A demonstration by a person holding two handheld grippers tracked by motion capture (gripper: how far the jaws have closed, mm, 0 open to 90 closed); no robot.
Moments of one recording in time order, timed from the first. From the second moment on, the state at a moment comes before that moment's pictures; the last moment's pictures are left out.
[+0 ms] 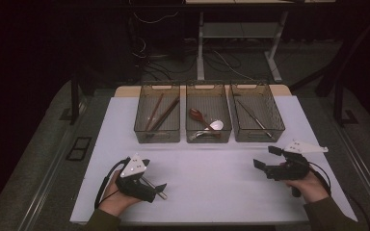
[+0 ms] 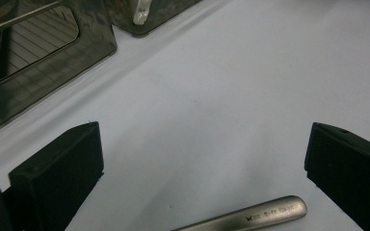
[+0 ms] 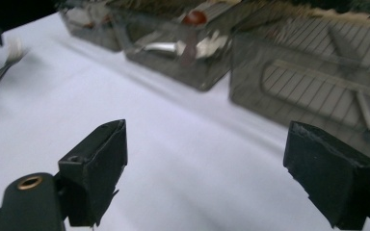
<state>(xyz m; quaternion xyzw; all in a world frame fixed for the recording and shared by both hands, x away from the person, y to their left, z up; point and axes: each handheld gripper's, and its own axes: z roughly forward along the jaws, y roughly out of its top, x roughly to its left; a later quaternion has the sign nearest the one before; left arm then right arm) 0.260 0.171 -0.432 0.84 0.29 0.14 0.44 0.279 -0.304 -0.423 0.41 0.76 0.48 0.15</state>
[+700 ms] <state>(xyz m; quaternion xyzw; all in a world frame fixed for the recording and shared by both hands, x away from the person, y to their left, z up) 0.278 0.164 -0.420 0.87 0.27 0.13 0.39 0.260 -0.302 -0.443 0.41 0.77 0.46 0.16</state>
